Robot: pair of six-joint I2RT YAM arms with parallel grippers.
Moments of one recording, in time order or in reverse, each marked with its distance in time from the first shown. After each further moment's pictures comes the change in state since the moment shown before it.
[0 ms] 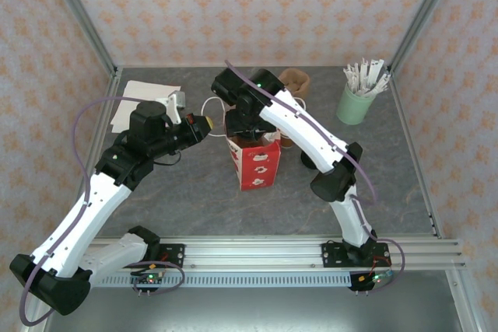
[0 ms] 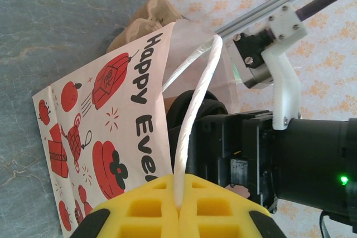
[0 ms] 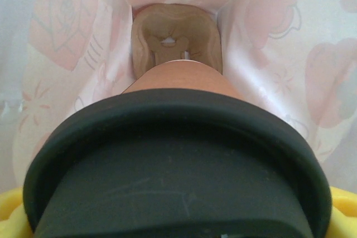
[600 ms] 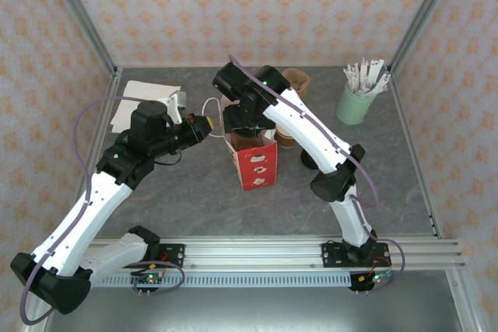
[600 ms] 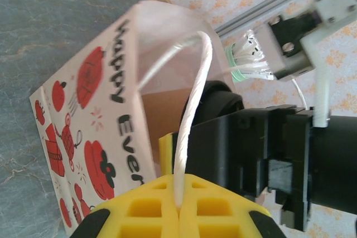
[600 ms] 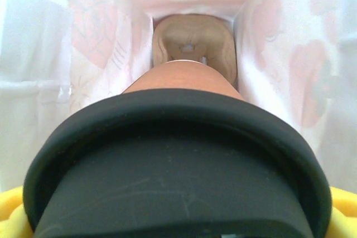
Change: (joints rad) left arm 0.000 0.009 0.000 0.001 0.008 0.000; right arm -0.001 0.000 0.087 -0.009 -0.020 -0.006
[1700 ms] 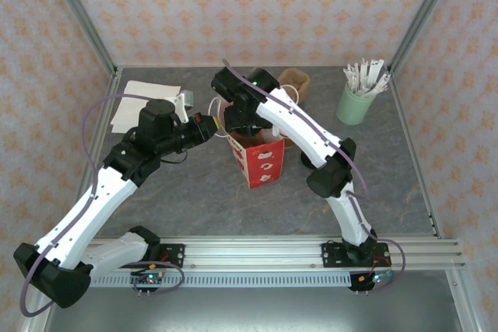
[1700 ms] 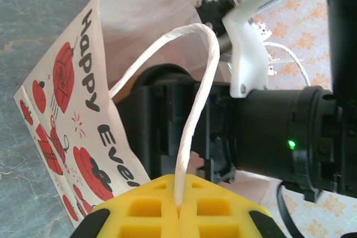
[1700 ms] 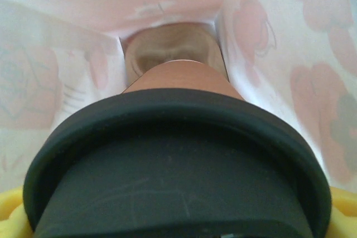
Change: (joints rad) left arm -0.040 0.042 0.000 0.036 -0.016 -0.011; right arm -0.035 0.038 -0.109 0.085 0.028 -0.009
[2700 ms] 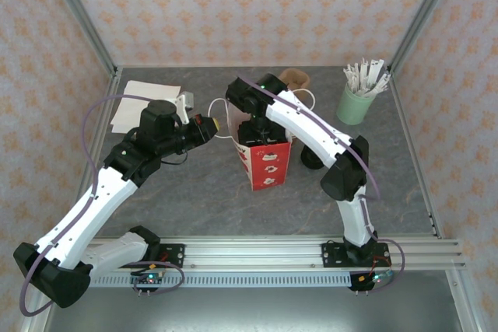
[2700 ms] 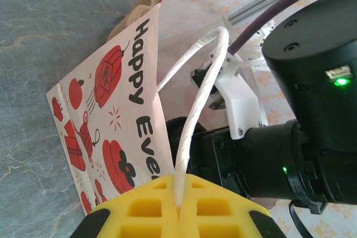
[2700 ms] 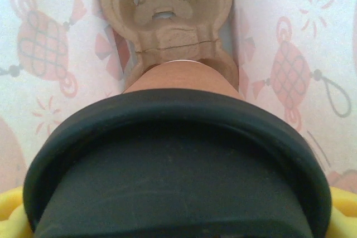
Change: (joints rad) left arm -0.005 0.000 0.000 -0.026 -0.019 0.004; right arm -0.046 -0.119 -0.296 -0.033 -0.163 -0.027
